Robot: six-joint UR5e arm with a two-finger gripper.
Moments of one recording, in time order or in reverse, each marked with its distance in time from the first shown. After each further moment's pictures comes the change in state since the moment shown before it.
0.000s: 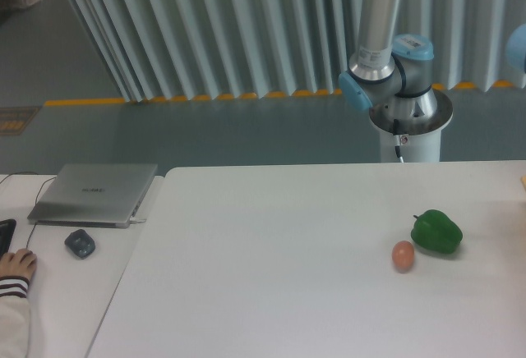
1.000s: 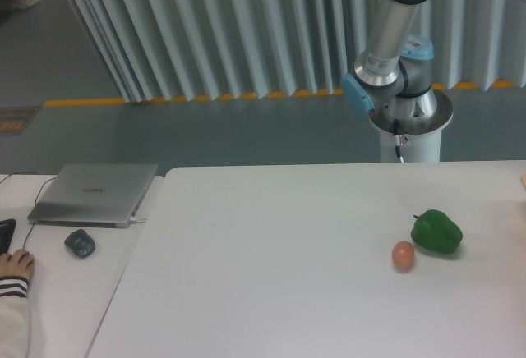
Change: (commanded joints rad) arm 0.028 -0.118 0.041 0.058 0.000 -0.002
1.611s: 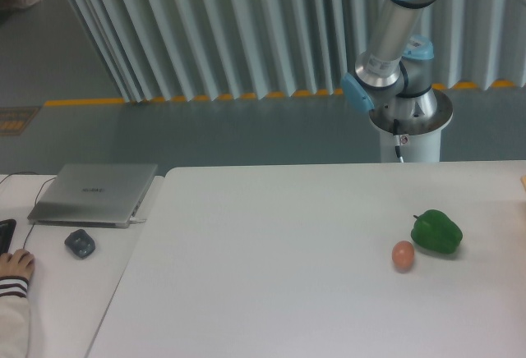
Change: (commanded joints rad) arm 0.000 -0.035 0.008 0.003 0.002 -0.012
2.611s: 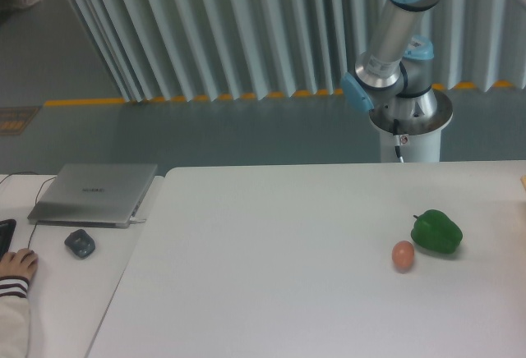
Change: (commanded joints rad) arm -0.015 -0.009 -0.005 0.012 0.080 -0.084
